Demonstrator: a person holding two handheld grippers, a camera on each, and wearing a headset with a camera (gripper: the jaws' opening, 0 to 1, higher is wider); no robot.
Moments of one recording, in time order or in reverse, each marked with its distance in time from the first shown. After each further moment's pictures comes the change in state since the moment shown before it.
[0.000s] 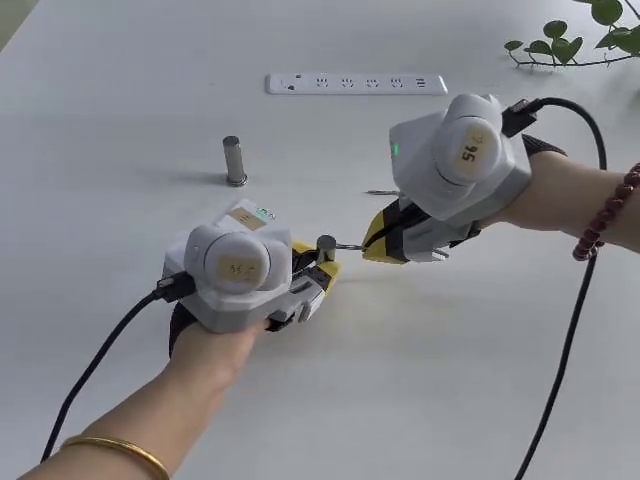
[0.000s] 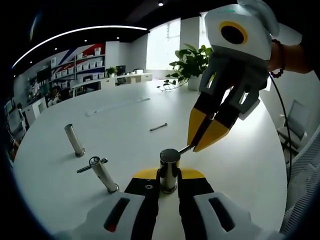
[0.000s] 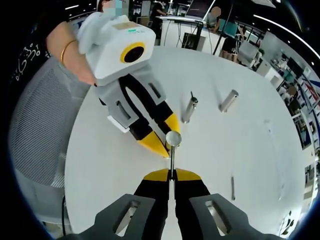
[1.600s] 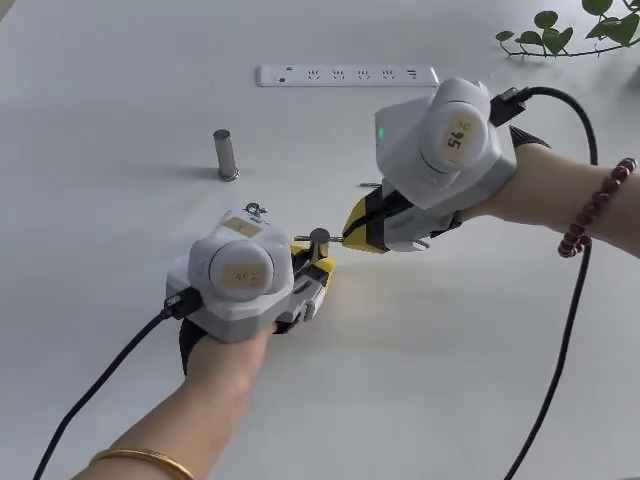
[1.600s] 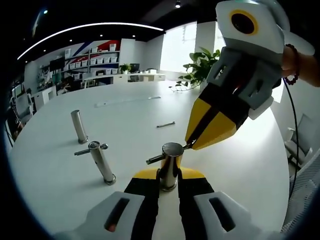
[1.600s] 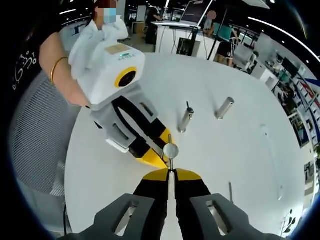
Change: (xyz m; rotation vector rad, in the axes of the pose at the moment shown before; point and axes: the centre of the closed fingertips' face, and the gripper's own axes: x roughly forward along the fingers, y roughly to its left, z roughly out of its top) left arm 0.003 0.002 -0.008 -0.109 -0.022 0.085; right arm 0.001 -0.006 0.016 0.030 -0.049 -0.036
